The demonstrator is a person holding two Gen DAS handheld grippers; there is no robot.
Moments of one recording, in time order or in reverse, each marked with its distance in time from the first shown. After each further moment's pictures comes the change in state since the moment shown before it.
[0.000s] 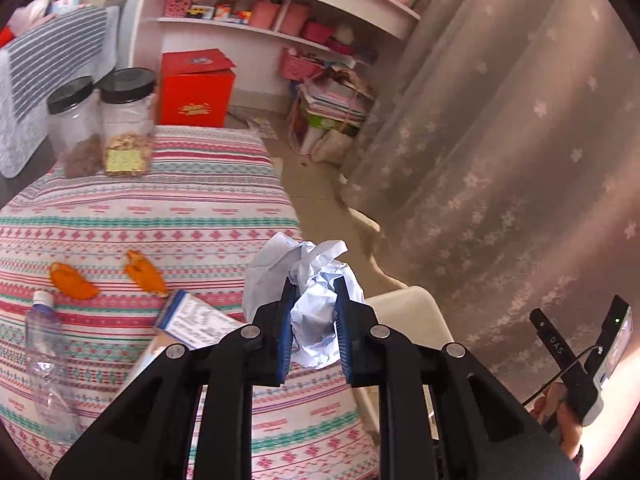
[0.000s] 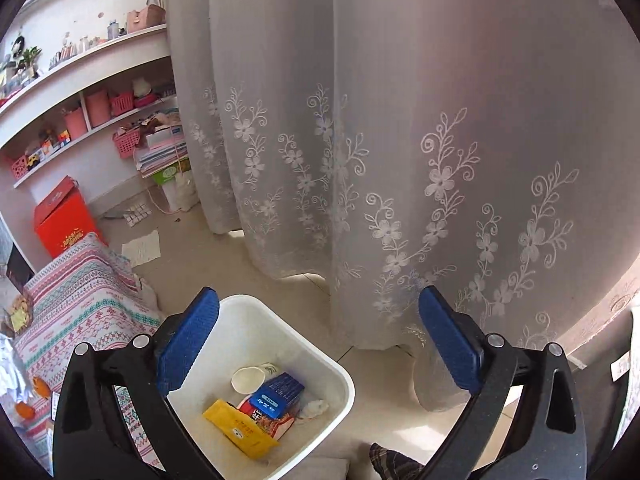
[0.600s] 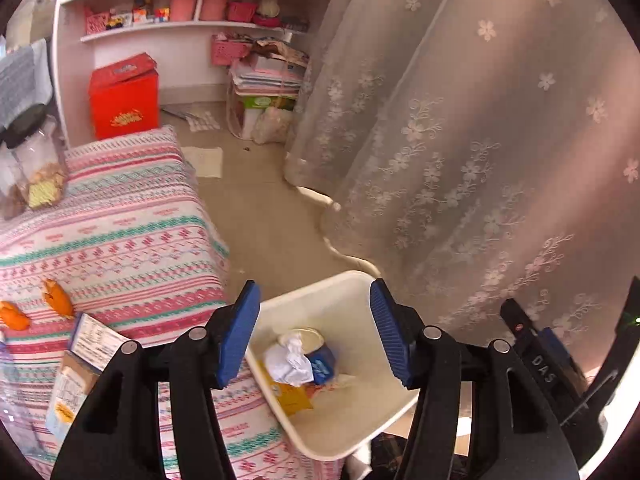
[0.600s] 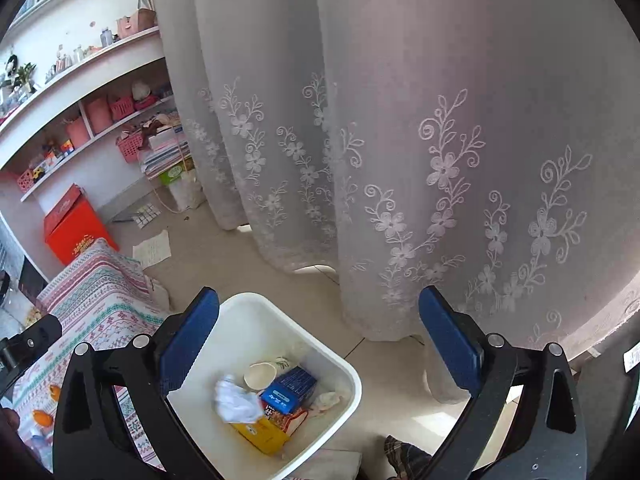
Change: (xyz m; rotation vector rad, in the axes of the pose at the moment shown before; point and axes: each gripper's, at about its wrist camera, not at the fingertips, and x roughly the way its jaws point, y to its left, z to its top) left arm 0.058 -0.111 -0.003 0.167 0.054 0.019; right arm 0.006 -0.003 0.004 0.031 0.042 0.058
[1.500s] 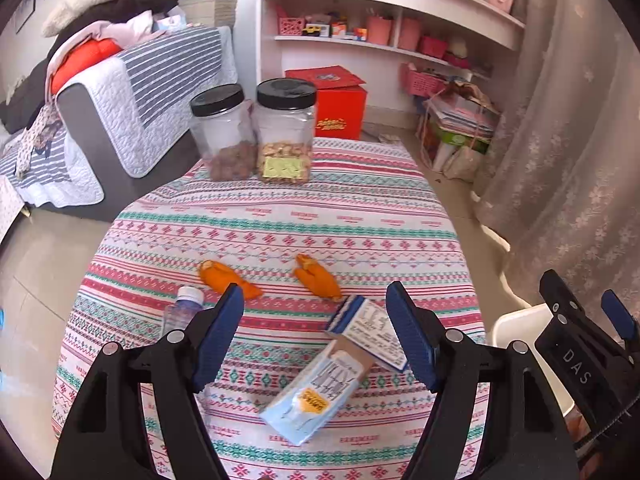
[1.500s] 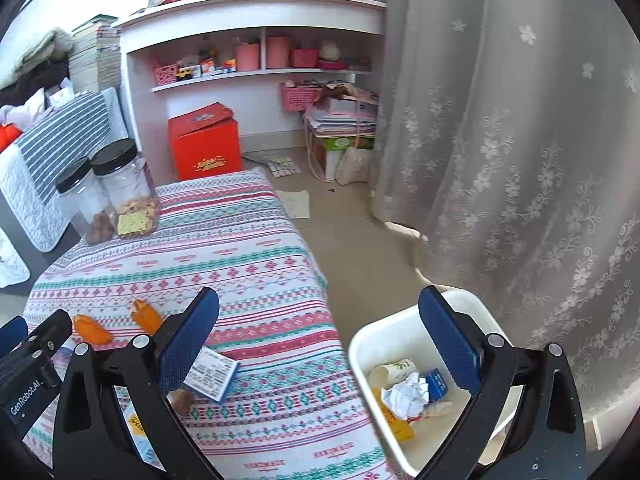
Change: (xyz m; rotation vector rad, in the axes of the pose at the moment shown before) left arm -0.096 0.211 -0.054 -0.252 -0.078 0.476; right arm -0.050 0.241 -0.078 -0.440 -0.015 0.303
